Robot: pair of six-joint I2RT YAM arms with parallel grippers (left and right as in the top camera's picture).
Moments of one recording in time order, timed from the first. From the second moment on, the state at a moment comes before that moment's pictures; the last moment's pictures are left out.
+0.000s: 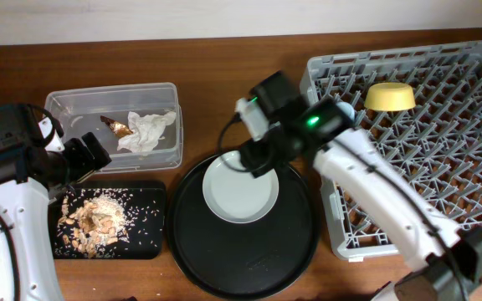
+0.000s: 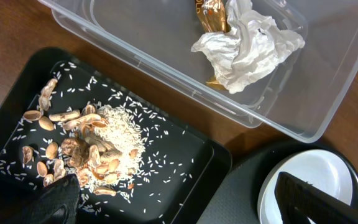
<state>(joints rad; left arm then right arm) 0.34 1.39 1.33 -1.13 0.16 -0.25 0.61 1.70 1.60 -1.07 -0.19 0.04</state>
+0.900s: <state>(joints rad) 0.34 1.39 1.33 -1.13 0.16 -0.25 0.38 1.23 1.46 -1.00 -0.32 0.01</state>
